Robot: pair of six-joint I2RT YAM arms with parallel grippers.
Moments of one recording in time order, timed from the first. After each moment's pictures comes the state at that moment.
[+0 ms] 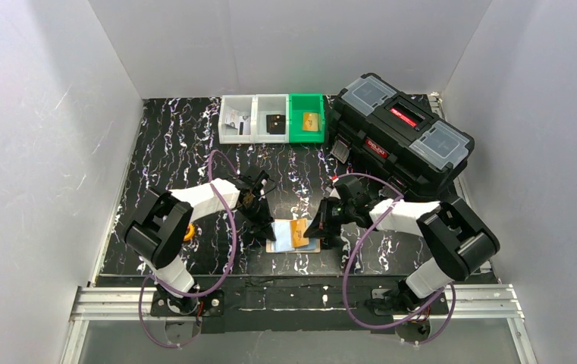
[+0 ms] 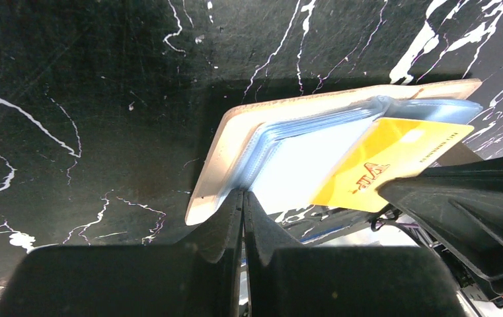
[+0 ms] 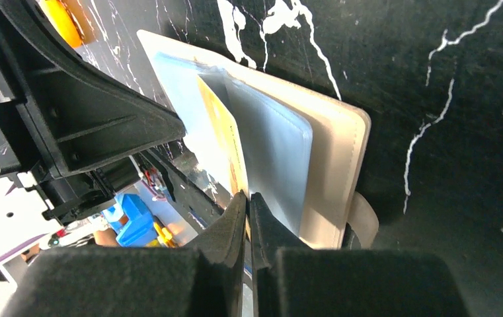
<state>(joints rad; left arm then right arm) -0.60 1.67 0.92 -0.62 0.34 -0.87 0.64 1.55 0.61 0.05 -0.56 0.95</state>
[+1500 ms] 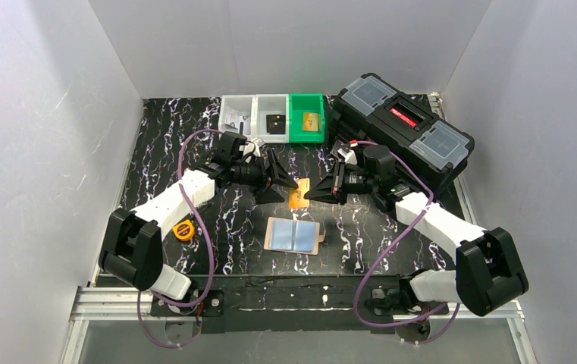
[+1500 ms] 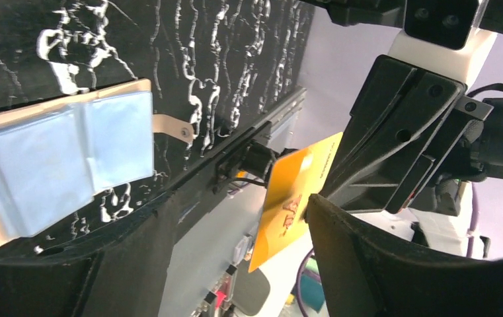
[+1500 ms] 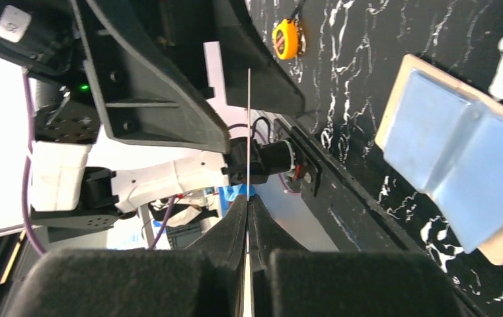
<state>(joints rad) -0.46 1.47 1.05 -0.40 0.71 -0.95 0.48 1.28 0.74 0.09 -0.83 1.15</state>
